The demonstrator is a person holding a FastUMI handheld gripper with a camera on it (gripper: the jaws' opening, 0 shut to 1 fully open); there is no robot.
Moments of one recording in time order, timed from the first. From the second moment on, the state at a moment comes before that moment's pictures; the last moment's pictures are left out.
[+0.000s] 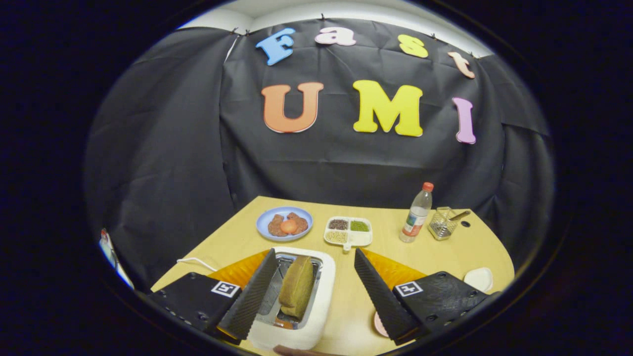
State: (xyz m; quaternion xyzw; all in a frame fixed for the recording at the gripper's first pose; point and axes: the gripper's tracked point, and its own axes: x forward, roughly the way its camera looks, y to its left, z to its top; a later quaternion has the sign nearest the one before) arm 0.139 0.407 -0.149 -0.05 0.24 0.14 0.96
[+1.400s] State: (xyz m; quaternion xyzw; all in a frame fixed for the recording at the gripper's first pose) arm 0.095 0.416 -0.084 -0.05 0.22 0.16 0.96
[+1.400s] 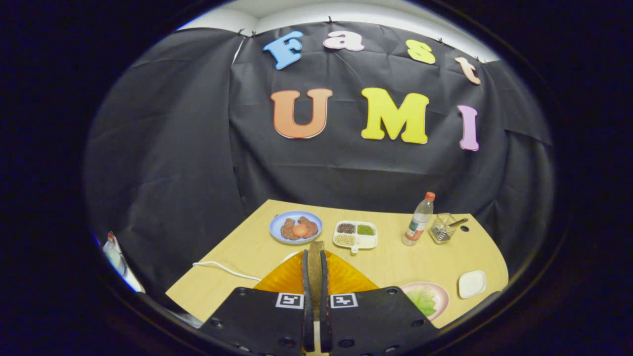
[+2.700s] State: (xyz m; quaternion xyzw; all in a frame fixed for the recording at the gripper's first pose) arm 0.123 0.213 -0.187 0.00 0.30 0.08 0.95
